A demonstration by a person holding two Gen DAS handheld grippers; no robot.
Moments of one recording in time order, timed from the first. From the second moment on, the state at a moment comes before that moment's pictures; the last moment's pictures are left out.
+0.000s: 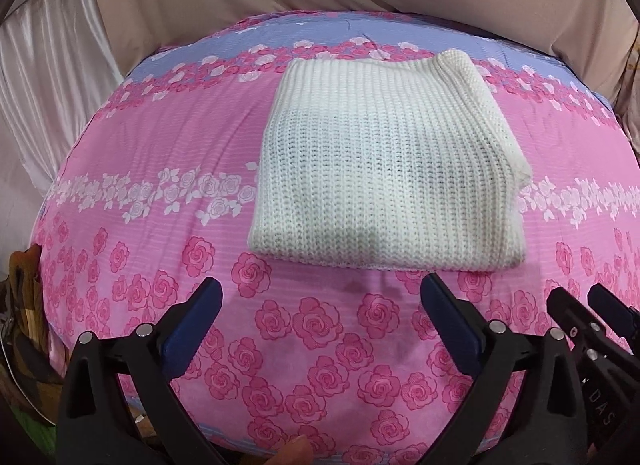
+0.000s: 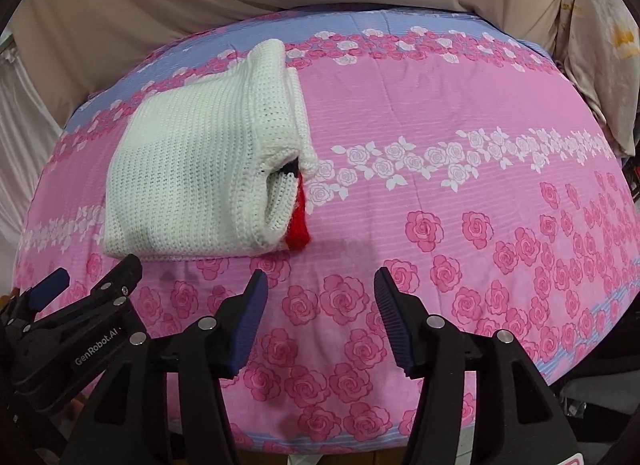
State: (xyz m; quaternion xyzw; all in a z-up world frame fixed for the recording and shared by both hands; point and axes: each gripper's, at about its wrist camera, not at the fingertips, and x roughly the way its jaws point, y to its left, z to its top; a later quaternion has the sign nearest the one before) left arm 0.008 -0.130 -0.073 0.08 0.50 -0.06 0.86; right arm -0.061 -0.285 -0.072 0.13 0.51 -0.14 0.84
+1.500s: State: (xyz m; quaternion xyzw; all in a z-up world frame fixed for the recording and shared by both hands) left arm -0.003 -0.128 -0.058 0.08 0.48 -0.04 0.87; right arm -0.062 -0.265 -0.056 0.10 0.49 -0.12 0.86
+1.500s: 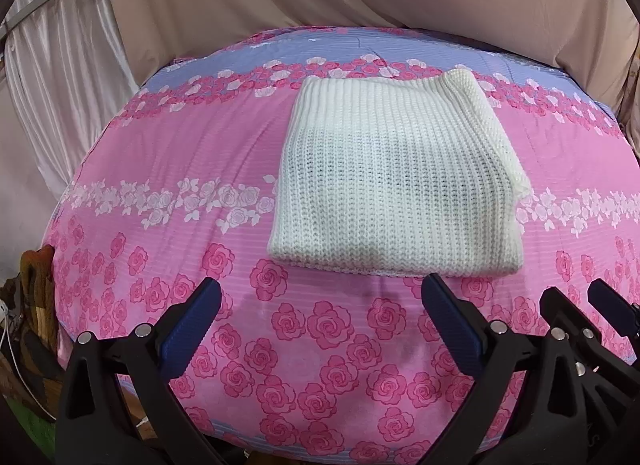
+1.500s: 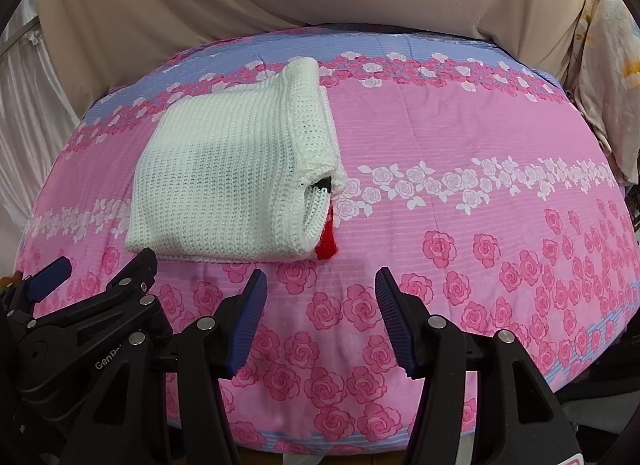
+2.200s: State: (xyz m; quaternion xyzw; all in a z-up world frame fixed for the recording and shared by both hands) left arm 0.000 -0.132 -0.065 0.10 0.48 -0.03 0.87; right arm -0.058 -0.267 -0.061 0.10 0.49 -0.13 0.85
